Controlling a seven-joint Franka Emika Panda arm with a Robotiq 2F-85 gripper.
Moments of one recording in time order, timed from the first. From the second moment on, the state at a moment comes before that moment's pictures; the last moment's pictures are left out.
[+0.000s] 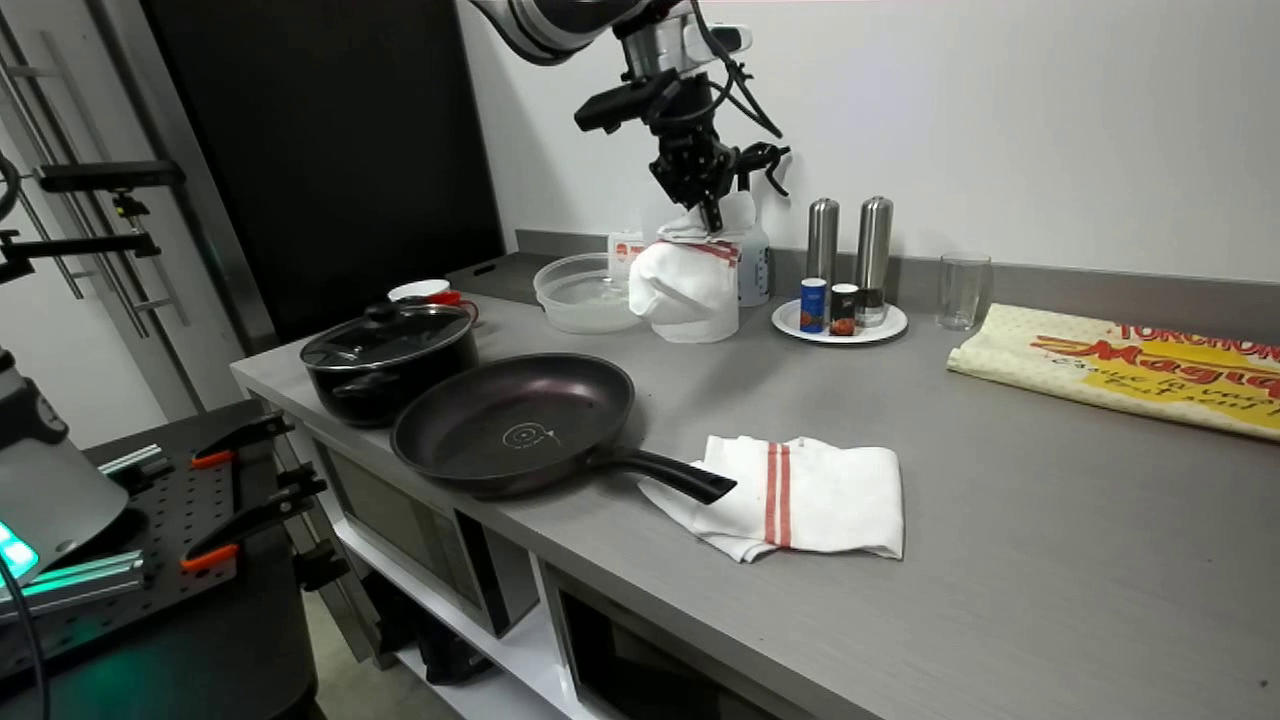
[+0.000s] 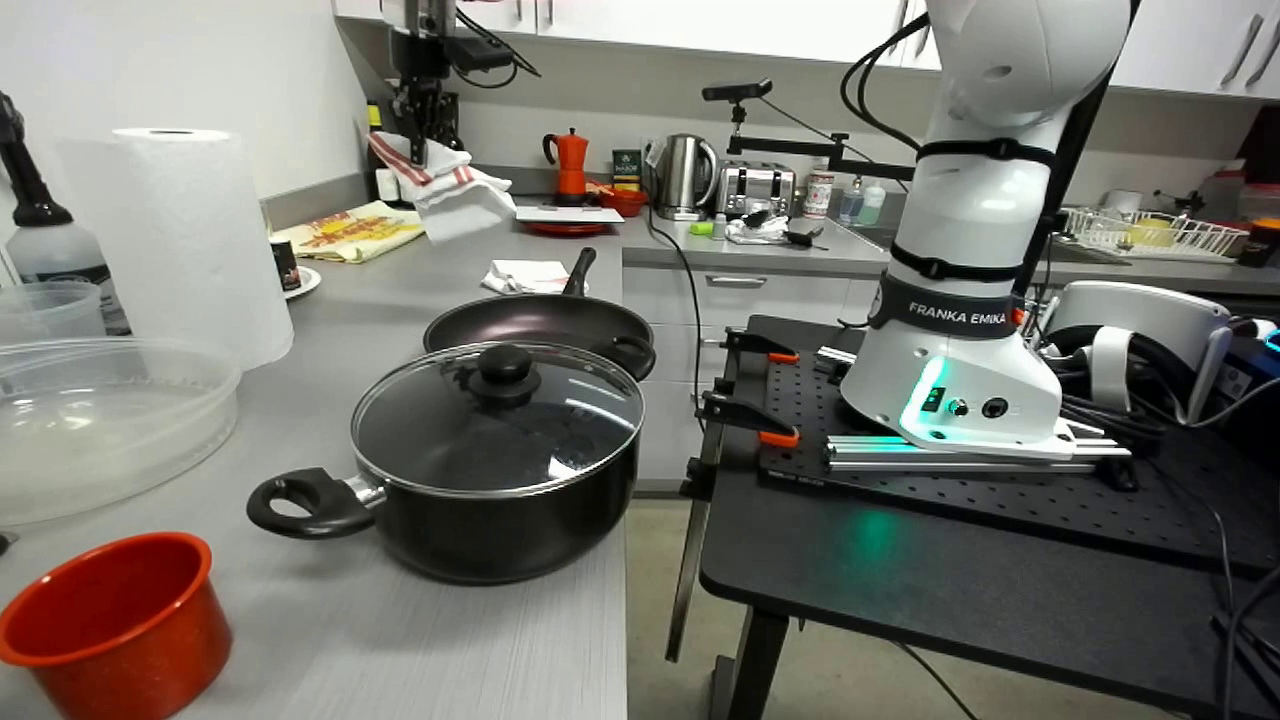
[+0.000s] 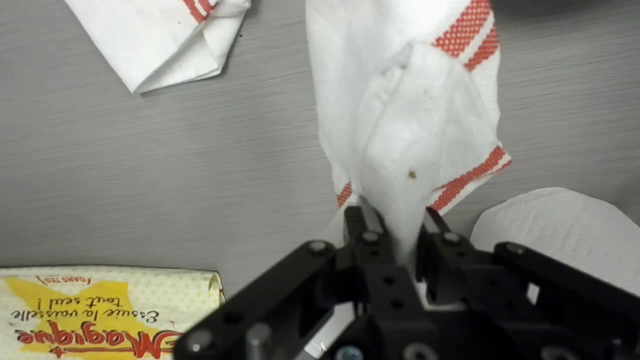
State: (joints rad) arm -0.24 0.51 -0.01 -1.64 -0.09 2.36 -0.27
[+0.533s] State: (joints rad) arm -0.25 0.81 -0.02 -1.26 -0.04 2.19 -0.23
